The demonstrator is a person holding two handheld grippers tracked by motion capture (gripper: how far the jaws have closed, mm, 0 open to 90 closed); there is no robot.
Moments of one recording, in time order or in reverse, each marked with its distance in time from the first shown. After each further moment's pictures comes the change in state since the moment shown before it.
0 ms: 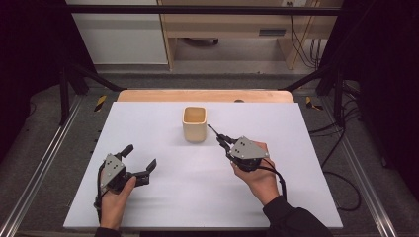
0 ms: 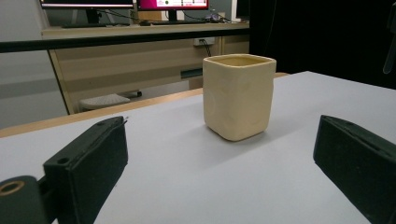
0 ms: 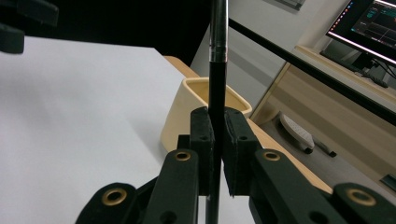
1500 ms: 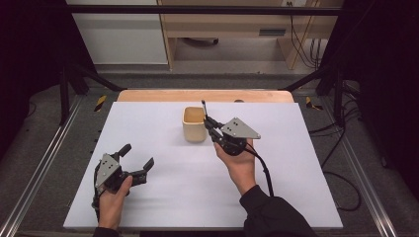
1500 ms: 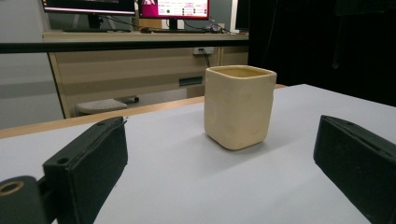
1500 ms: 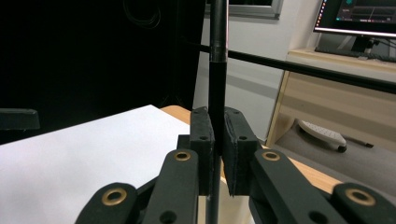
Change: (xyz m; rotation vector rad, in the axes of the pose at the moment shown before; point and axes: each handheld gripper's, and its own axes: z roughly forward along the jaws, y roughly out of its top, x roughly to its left) left arm 0.006 0.001 -0.004 -0.047 -0.006 -0.042; right arm -0.004 0.025 0.046 -0.135 -0.035 0.301
